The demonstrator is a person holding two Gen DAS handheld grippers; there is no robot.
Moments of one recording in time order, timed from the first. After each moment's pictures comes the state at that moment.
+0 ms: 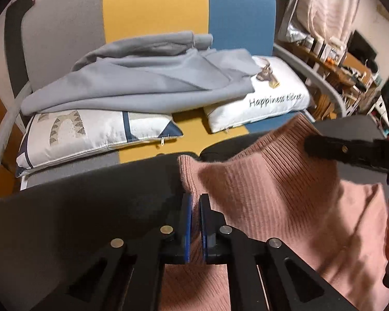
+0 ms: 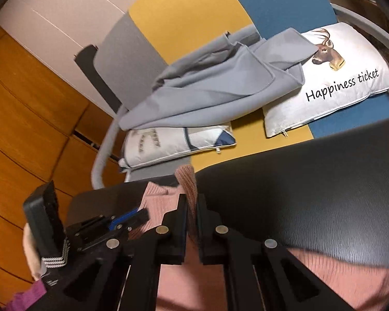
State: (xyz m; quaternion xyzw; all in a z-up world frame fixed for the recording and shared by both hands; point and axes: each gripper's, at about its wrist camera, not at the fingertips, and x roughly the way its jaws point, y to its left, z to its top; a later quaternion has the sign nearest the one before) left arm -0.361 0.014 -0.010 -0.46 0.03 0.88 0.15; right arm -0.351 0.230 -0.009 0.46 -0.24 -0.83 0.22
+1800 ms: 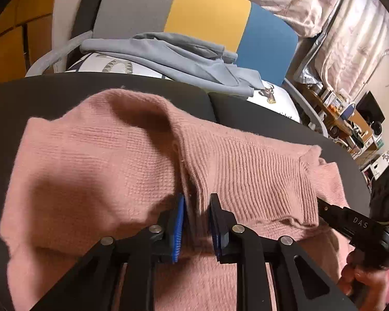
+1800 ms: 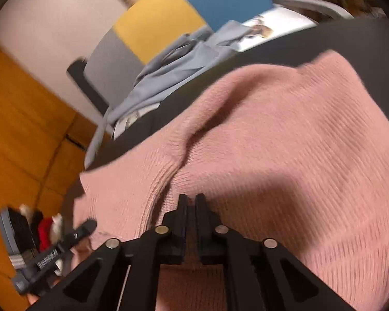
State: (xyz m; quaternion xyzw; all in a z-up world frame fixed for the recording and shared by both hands) left arm -0.146 -0.030 -0.016 -0.43 -0.14 0.89 0.08; right arm -0.130 0.266 -0.049 0.43 -0.29 -0.84 0.13
